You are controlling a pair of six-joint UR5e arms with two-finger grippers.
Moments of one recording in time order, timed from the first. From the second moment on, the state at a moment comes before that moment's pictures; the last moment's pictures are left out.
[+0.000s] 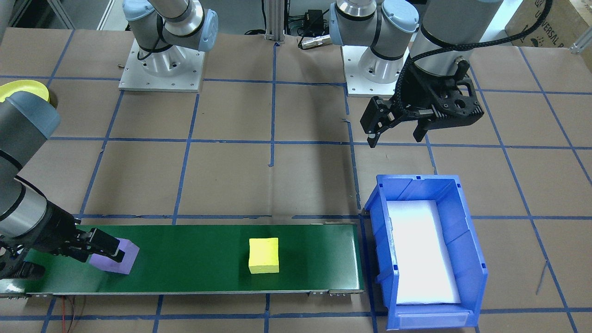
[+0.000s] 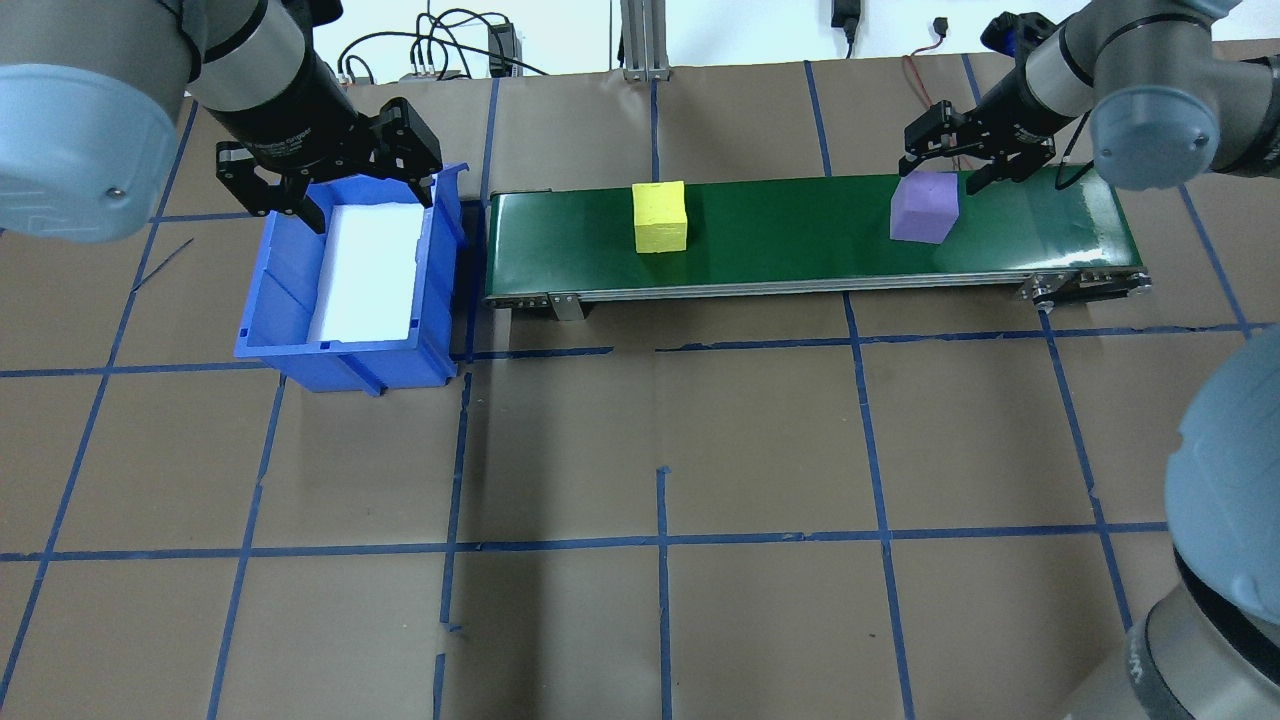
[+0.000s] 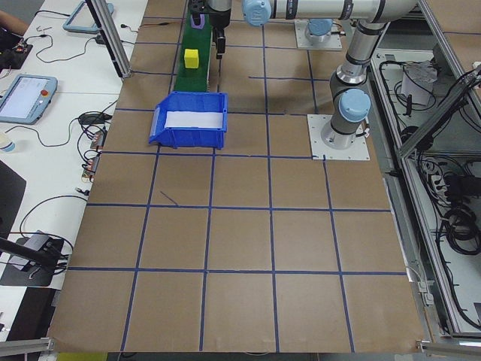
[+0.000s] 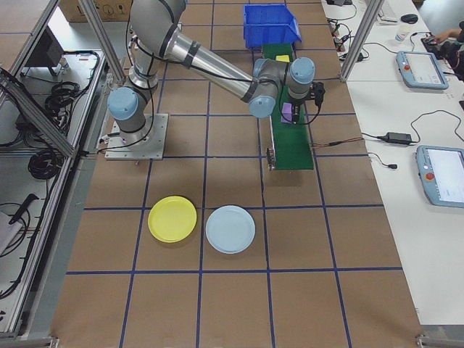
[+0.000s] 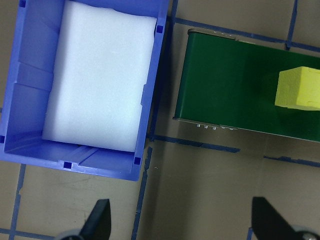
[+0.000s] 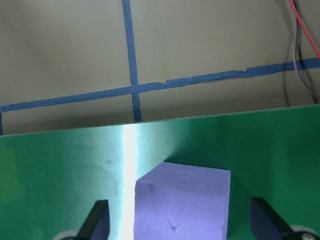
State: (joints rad) left arm -1.59 -1.60 -1.57 -1.44 1.56 -0.21; right arm 1.30 -1.11 1.56 -2.08 -1.22 -0.16
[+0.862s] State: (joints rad) left arm -1.57 -1.59 -1.58 -1.50 1.62 -0.19; right arm 1.28 -1.09 1.57 -2.08 -1.45 -0.21
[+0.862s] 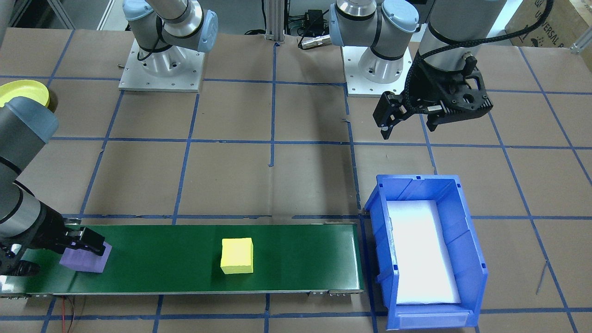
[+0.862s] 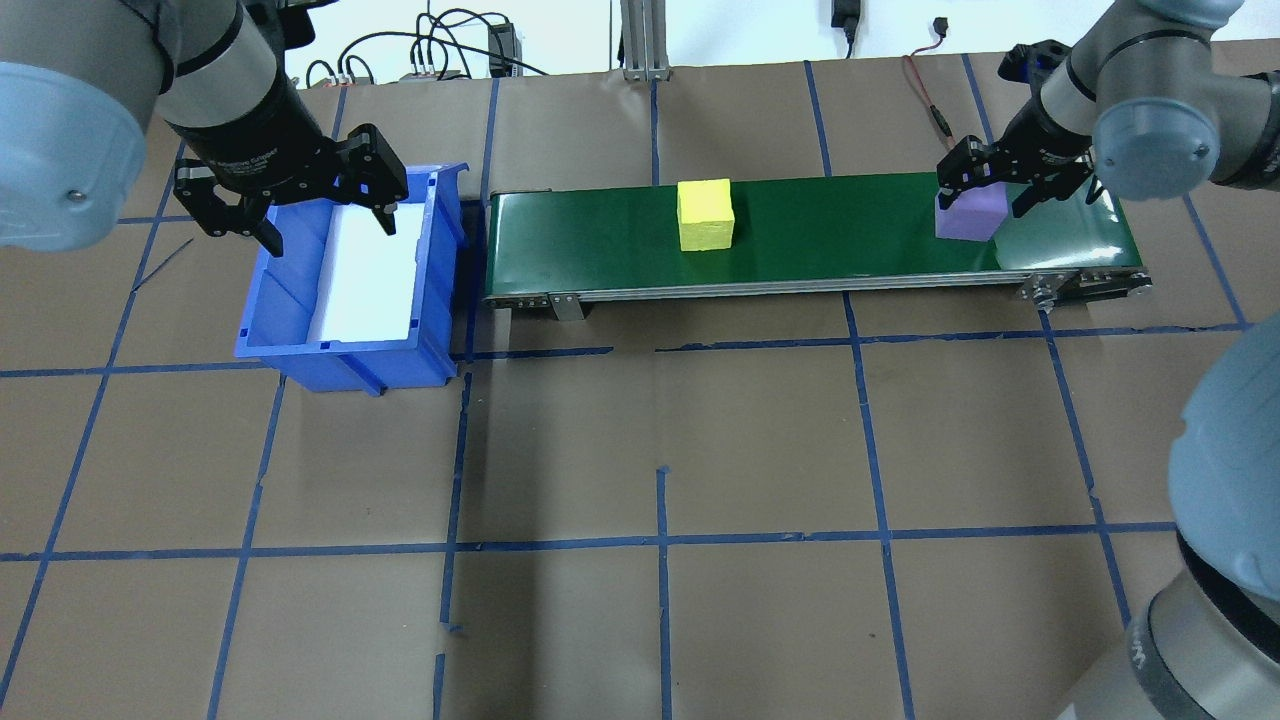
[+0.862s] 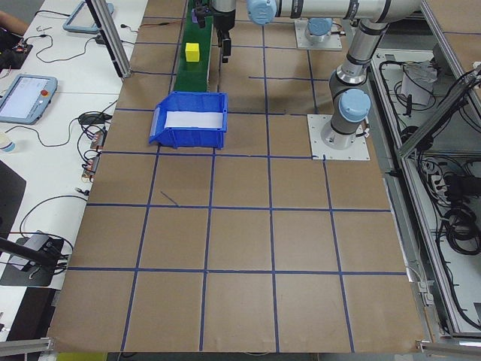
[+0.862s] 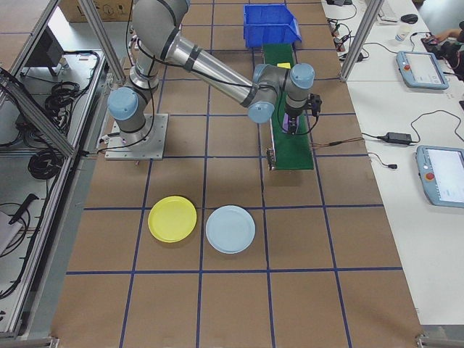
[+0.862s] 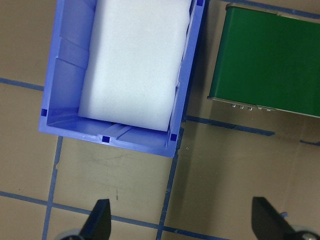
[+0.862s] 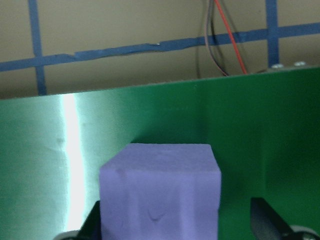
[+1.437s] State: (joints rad) left arm -1.57 -1.58 -1.59 -1.52 1.60 -0.16; right arm 1.21 -1.10 1.58 -2.08 -1.50 -0.21
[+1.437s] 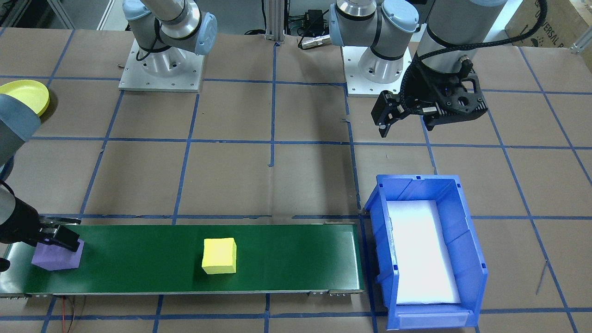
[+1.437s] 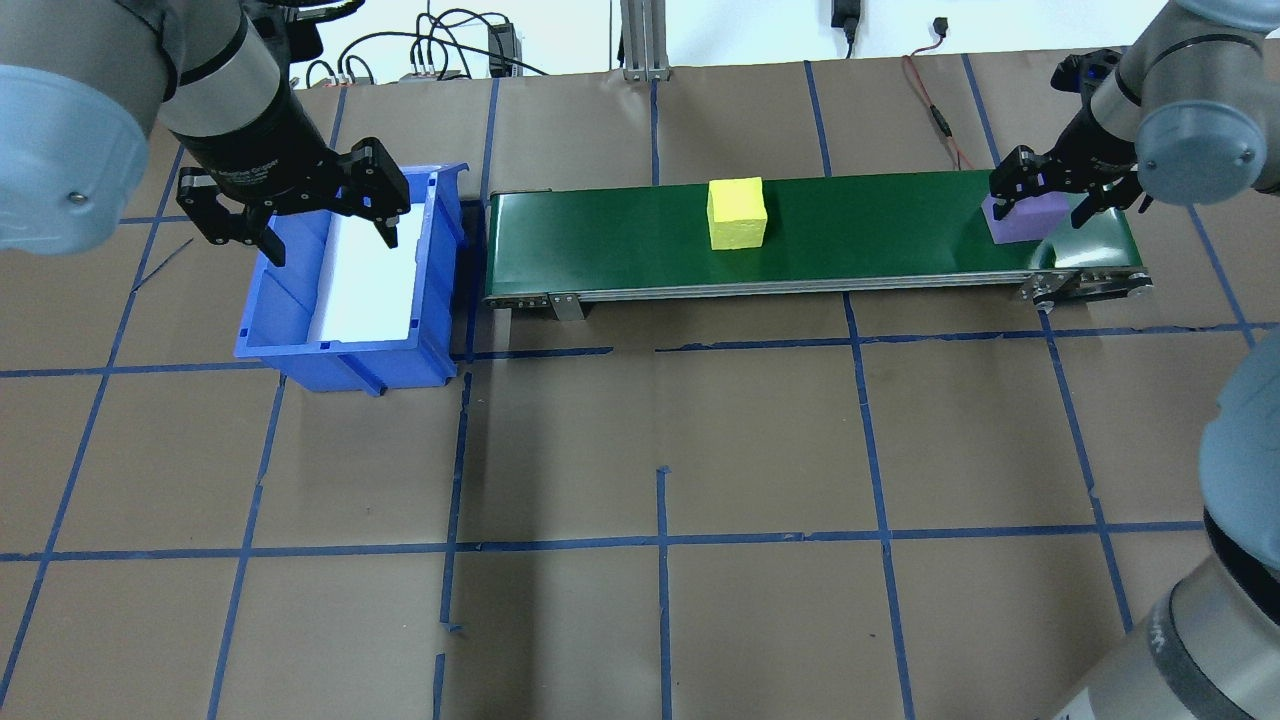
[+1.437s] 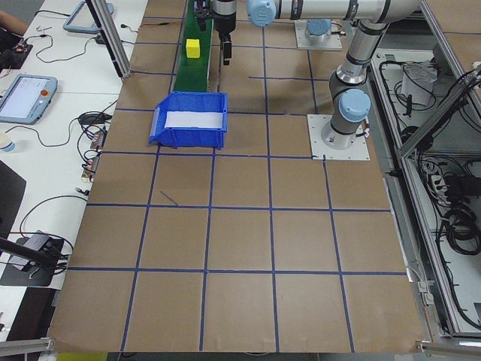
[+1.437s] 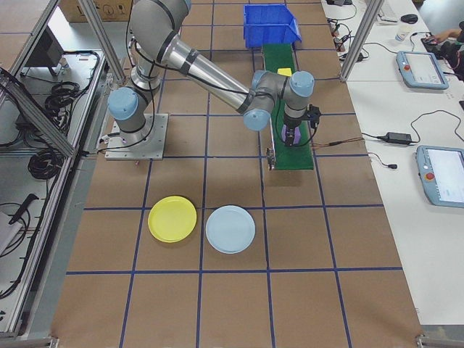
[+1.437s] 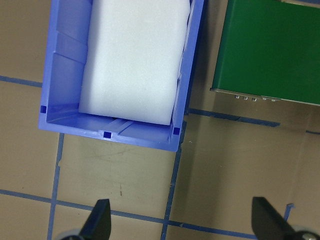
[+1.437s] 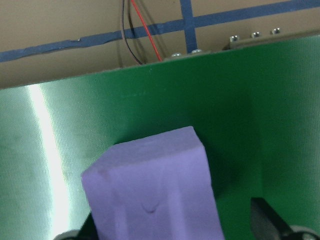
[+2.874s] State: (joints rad) left arm -1.56 -1.58 -1.59 -1.52 1.59 -0.16; right arm 0.93 -1.24 1.60 -2.07 -1.53 -0.59
